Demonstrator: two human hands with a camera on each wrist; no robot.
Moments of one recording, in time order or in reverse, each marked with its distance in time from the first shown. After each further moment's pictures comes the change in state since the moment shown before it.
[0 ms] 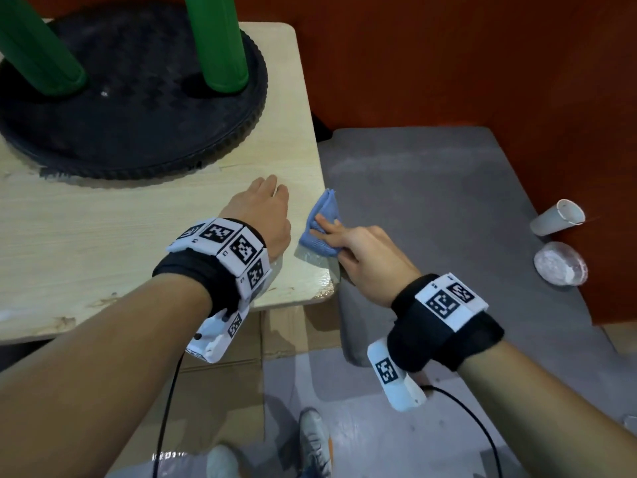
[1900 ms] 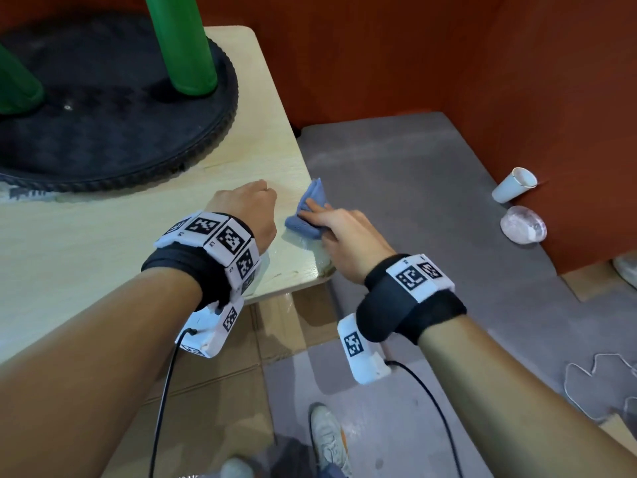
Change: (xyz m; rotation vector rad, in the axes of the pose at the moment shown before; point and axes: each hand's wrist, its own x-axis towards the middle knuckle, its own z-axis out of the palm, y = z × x) left_hand -0.016 -0.011 -0.007 0.042 -0.007 0.061; right_hand -0.006 -0.033 0.022 0.062 0.163 0.169
